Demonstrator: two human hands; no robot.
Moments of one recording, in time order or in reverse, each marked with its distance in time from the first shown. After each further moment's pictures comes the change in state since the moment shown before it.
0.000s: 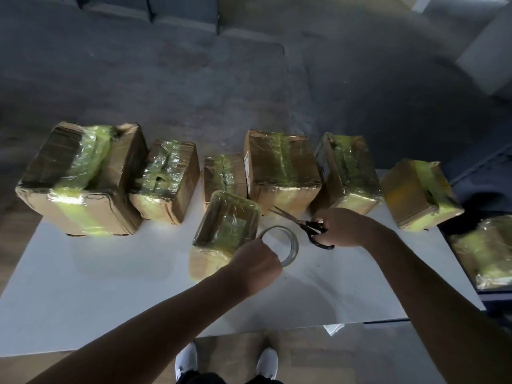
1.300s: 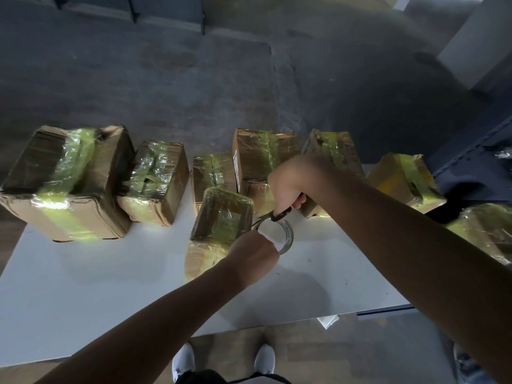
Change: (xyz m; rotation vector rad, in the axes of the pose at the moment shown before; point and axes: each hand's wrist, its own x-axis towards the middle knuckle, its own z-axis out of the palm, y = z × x) left_hand 0.015 0.003 -0.006 0.030 0.055 -0.064; right_hand 0.035 -0.122 -0.081 -0.645 -0.372 0.087
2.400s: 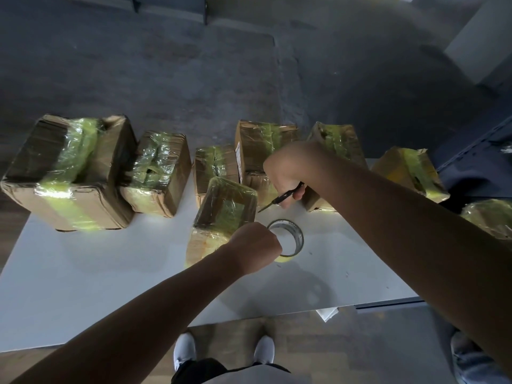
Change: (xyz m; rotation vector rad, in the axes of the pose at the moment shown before) left_hand -0.002 -0.004 -0.001 0.019 0.021 0.054; right_hand -0.017 -0.011 -0.013 -0.157 -0.054 0.045
